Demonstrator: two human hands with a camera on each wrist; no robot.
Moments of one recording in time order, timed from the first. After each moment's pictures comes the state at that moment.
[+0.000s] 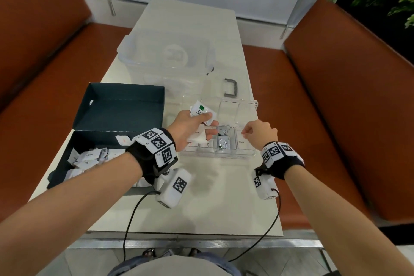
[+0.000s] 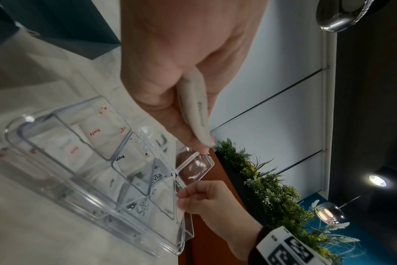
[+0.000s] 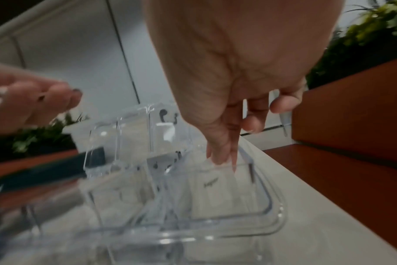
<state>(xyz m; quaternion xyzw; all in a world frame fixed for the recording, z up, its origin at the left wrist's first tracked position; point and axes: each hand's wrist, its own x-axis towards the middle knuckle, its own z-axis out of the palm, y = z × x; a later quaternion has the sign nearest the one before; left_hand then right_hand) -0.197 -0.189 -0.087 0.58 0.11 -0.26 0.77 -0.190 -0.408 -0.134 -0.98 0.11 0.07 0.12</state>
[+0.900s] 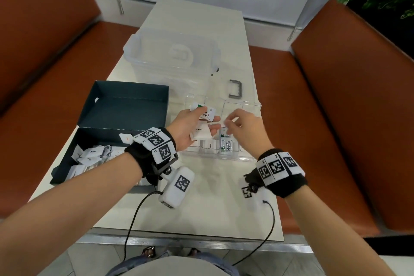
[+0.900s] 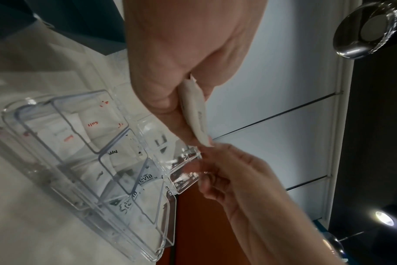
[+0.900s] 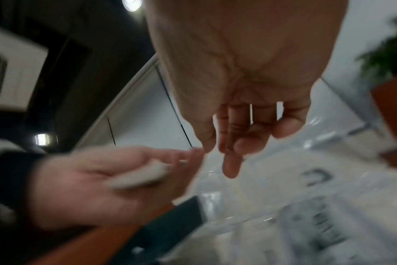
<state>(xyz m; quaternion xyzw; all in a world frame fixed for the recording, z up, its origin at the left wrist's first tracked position) -0.200 -0.190 -0.071 0.52 0.17 -0.25 0.80 -0.212 -0.354 -0.094 -0.94 0.00 -0.02 0.34</state>
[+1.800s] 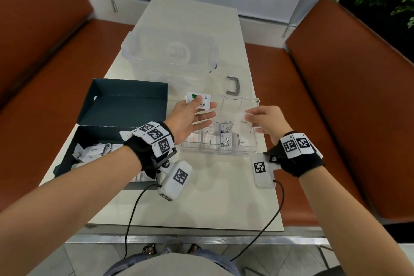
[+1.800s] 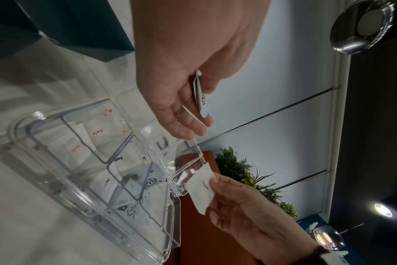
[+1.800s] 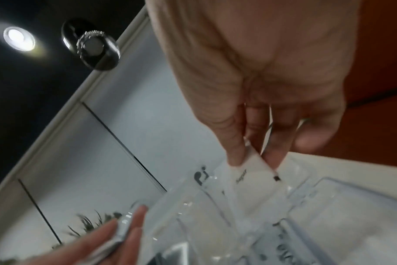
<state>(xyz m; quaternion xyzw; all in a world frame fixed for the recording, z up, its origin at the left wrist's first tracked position) -0.193 -0.177 -0.080 0.56 0.09 -0.21 0.79 -0.204 -0.398 -0.080 -0.84 0.18 0.04 0.51</state>
